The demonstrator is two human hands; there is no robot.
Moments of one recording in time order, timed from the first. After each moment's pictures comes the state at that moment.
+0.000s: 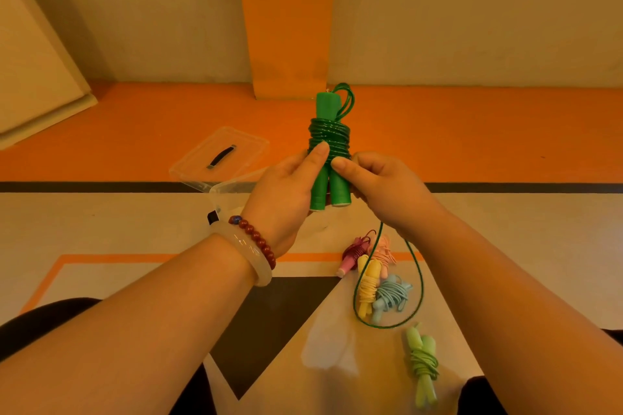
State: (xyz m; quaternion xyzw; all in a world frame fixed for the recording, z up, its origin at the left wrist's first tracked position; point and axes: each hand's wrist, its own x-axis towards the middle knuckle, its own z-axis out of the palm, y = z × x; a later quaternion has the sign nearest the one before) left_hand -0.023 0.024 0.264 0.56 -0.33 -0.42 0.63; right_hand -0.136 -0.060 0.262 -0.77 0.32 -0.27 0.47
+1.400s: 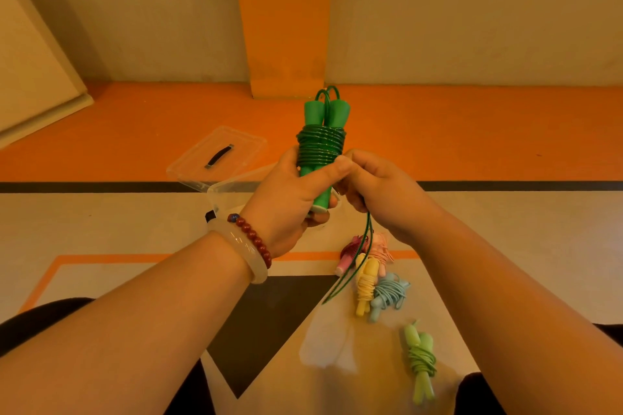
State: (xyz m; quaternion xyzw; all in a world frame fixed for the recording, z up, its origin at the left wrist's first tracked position) left_hand -0.024 0.029 0.267 0.51 -0.34 -0.49 0.61; right_hand -0.139 -0.059 0.256 -0.77 0.27 -0.25 0.53
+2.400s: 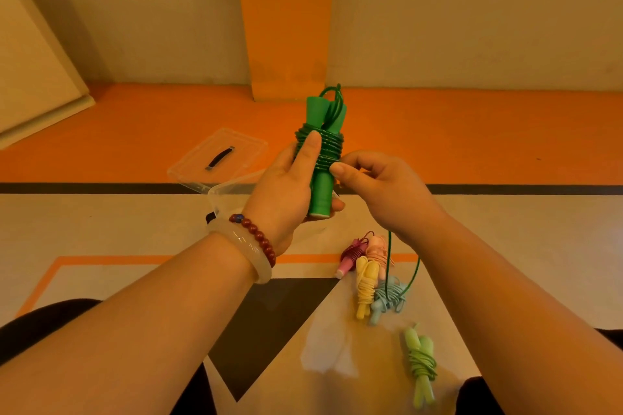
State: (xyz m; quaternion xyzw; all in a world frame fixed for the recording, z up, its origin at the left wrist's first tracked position) left_hand -0.025 0.029 0.278 0.56 -0.32 -0.44 0.63; right_hand -0.139 -0.054 0.265 -0.78 0.30 -0.29 0.45
